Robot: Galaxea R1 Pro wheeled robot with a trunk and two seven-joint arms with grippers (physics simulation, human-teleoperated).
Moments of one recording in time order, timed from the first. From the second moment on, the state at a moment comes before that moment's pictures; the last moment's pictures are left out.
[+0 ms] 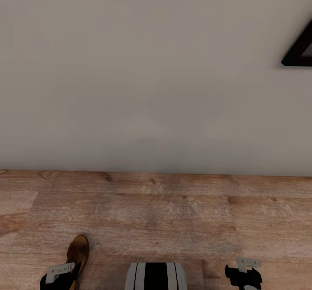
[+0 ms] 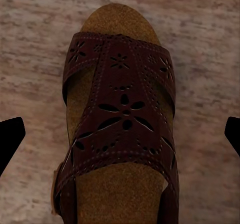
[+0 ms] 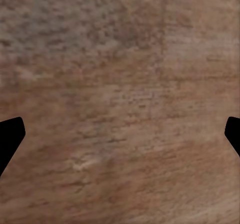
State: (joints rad) left arm -0.26 0.31 -0.39 -0.40 0.67 -0.48 -0.15; right arm -0.42 -0.06 -0.46 -0.25 0.44 -0.17 -0.19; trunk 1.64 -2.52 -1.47
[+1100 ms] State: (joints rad) left arm -0.26 0.31 -0.39 -0.40 0.67 -0.48 -0.15; right arm -0.42 -0.06 -0.46 -0.25 0.44 -0.17 -0.19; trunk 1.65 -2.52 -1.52
